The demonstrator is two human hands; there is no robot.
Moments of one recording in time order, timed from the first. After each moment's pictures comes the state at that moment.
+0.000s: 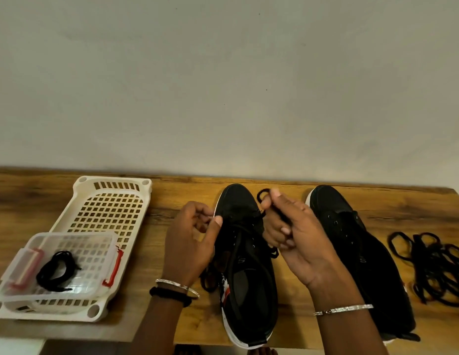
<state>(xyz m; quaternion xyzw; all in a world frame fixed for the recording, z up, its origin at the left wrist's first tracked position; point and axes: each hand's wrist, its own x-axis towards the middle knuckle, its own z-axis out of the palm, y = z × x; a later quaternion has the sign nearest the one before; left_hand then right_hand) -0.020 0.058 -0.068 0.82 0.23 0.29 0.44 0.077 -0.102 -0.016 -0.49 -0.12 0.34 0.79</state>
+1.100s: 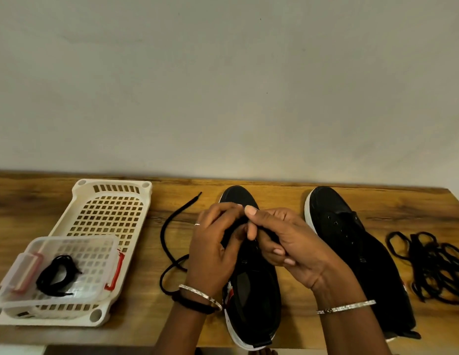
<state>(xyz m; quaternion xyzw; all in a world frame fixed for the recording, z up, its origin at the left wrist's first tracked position) -0.013 0.033 -0.065 0.84 0.08 0.32 0.42 0.070 -0.100 -0.006 -0.58 -0.18 0.44 0.66</state>
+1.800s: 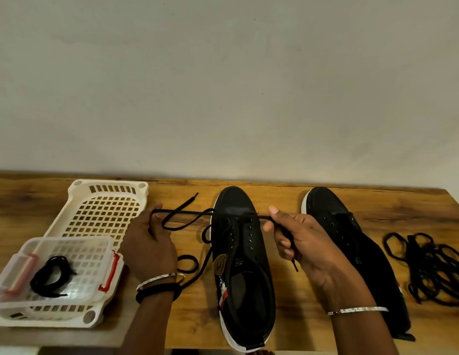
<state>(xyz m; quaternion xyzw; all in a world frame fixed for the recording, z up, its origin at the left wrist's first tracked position) -0.032 0.086 -0.079 0.72 0.42 0.42 0.37 0.089 -0.124 -0.026 -0.66 -0.07 0.35 0.66</state>
